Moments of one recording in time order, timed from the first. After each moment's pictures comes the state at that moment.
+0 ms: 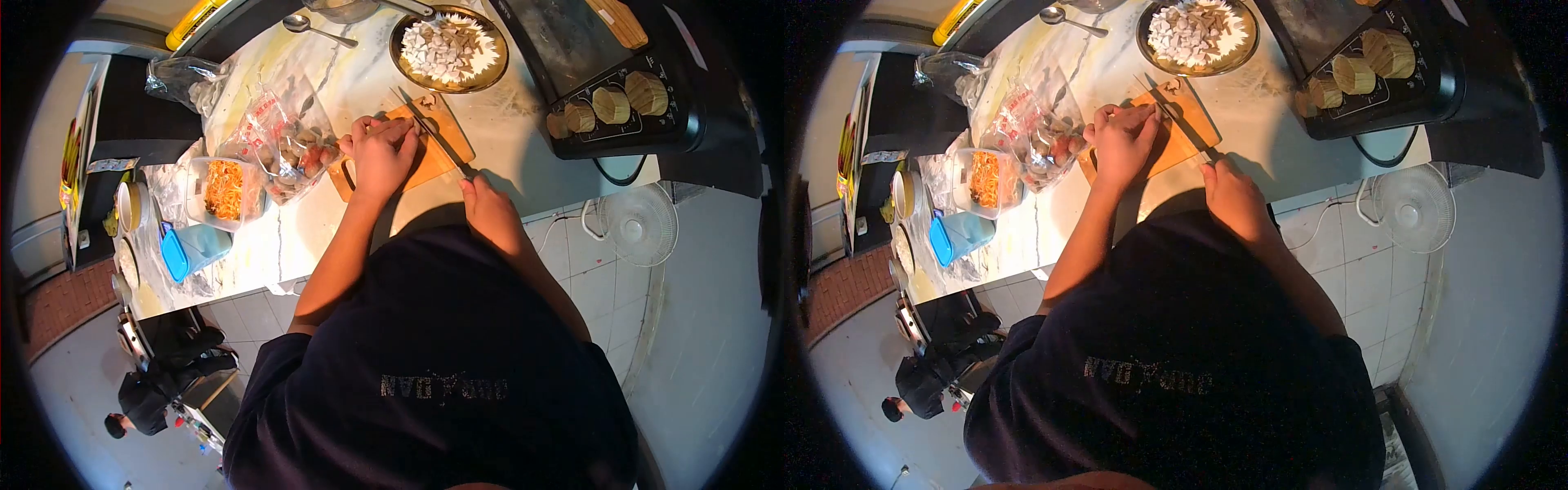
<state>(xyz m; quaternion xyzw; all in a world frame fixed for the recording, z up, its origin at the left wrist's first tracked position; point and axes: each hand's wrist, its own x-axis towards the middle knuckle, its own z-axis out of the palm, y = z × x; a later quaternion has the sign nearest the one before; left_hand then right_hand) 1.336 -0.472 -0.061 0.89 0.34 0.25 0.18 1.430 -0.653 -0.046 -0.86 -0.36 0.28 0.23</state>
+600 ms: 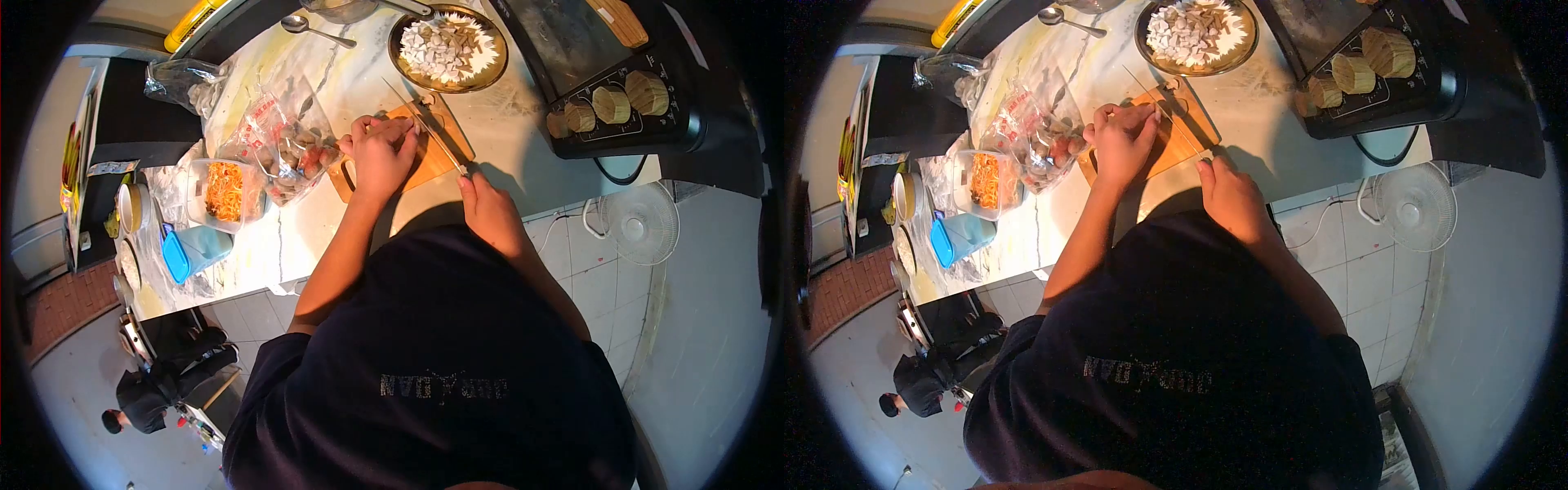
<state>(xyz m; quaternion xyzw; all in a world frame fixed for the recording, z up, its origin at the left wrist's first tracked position) 1.336 -0.471 -0.063 0.89 0.33 0.27 0.19 1.430 -0.650 -0.032 -0.85 -0.36 0.27 0.26</state>
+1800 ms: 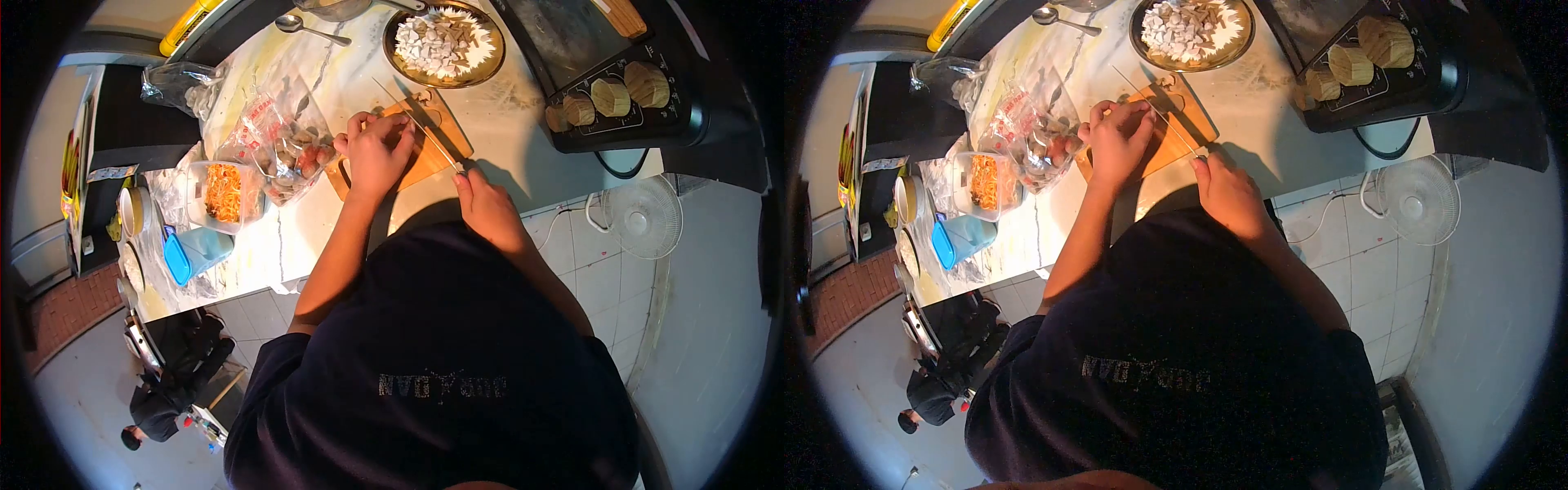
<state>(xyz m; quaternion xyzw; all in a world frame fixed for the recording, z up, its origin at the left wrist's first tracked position) 1.334 -0.468 -0.061 0.89 0.34 0.23 0.20 1.430 -0.649 -0.035 -0.85 -0.36 0.29 0.25</state>
